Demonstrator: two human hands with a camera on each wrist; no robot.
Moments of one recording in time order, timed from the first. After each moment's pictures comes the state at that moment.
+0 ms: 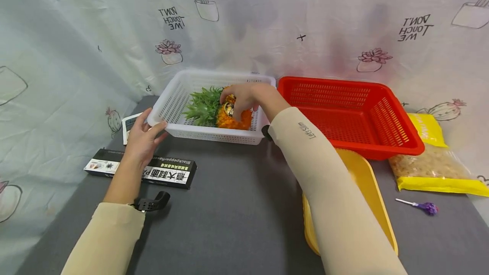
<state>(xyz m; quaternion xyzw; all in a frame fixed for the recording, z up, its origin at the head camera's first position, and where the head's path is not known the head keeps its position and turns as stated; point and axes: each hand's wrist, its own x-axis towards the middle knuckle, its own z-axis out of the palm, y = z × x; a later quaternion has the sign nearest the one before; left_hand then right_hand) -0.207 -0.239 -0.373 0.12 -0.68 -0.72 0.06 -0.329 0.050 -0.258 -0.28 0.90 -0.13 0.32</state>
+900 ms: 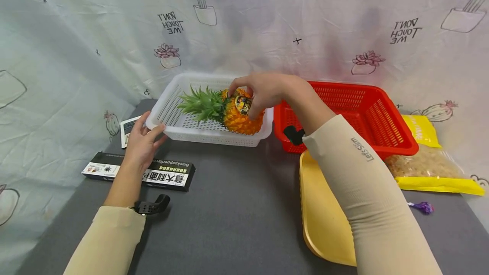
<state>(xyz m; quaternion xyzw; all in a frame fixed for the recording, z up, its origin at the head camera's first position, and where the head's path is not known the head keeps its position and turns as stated) -0.207 -0.239 -0.381 0.11 -0.66 -0.74 0.08 -0.273 0.105 -0.205 -0.34 0.90 -0.14 0.22</state>
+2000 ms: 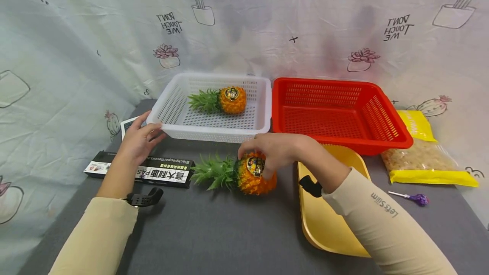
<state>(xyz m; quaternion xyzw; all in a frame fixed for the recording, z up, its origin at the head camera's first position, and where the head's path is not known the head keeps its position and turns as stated) -0.208 -0.256 -0.368 0.10 -0.66 -0.75 0.01 -0.188 0.134 -0.284 -0.36 0.87 -0.14 0.29</state>
